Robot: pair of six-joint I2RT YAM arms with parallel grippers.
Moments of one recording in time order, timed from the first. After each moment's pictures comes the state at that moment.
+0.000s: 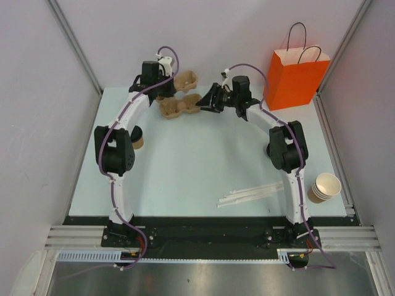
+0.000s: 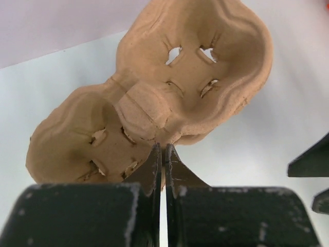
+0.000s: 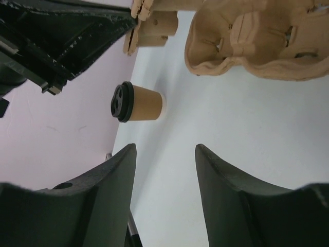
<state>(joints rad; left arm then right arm) -0.20 2.14 1.96 -0.37 0.23 0.00 0.36 2.28 1.85 0.08 -0.76 0.80</state>
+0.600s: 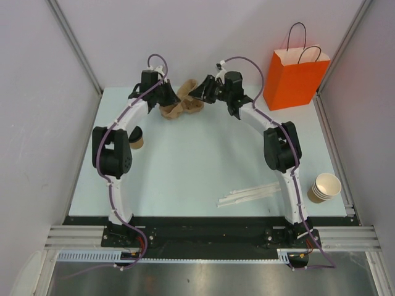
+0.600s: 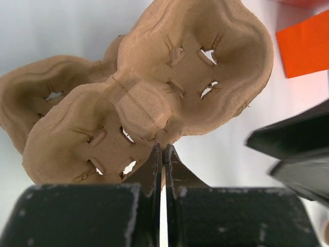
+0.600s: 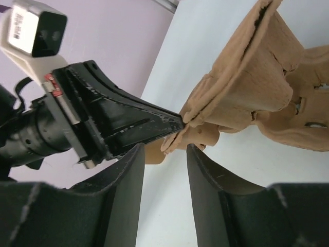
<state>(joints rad) -0.19 2.09 1.78 -0.30 0.31 -0.42 0.42 2.33 1.98 0.19 -0.58 0.84</state>
